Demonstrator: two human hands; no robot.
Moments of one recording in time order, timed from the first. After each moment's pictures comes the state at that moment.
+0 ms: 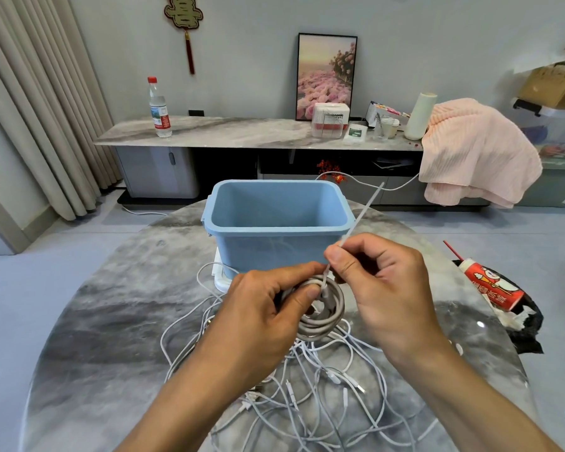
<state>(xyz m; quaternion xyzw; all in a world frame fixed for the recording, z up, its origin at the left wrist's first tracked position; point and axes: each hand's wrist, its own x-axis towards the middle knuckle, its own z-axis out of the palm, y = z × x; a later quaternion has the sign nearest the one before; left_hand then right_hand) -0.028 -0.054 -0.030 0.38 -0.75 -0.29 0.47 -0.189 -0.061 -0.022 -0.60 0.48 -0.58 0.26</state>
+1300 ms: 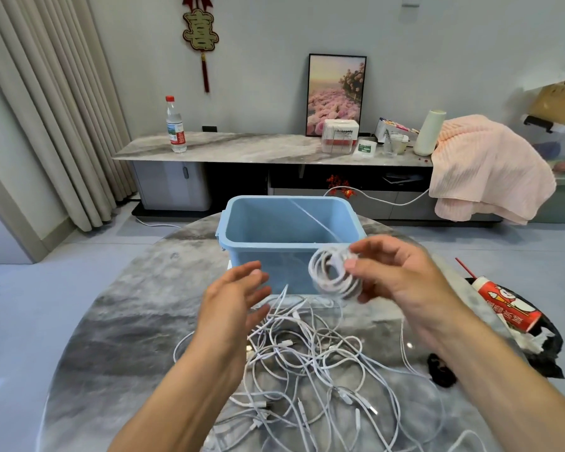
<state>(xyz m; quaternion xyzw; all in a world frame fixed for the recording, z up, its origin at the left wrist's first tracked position) -0.013 -0.078 -0.029 0.52 -0.27 -0.58 0.56 -0.215 -0.092 -0.007 -0.50 0.50 -0.50 0.49</state>
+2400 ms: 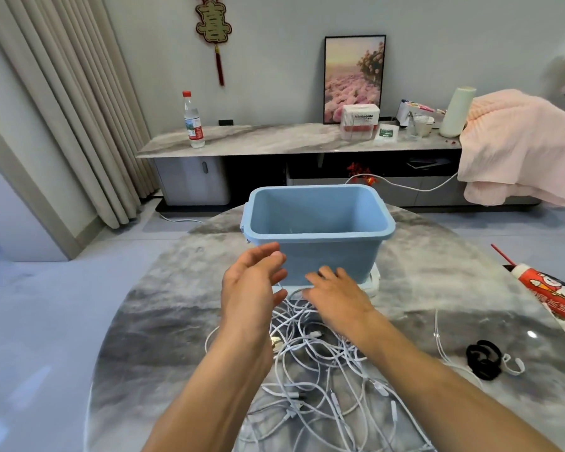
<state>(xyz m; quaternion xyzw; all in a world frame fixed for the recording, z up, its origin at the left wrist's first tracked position) -0.007 -0.081 -0.019 0.55 -0.27 -0.53 0.59 -0.141 -0.169 -0.135 -0.86 0.49 0.04 -0.11</state>
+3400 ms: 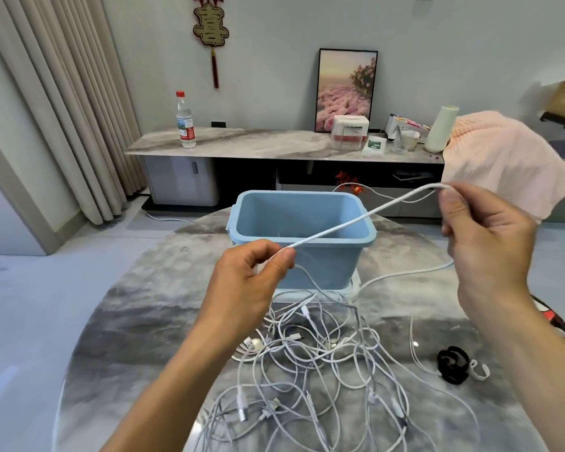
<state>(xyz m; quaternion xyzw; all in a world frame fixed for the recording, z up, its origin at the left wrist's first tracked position) 0.004 -0.089 -0.025 0.51 -0.61 -0.35 0.50 -0.253 -0.109 0.007 -0.50 0.46 -0.71 0.18</state>
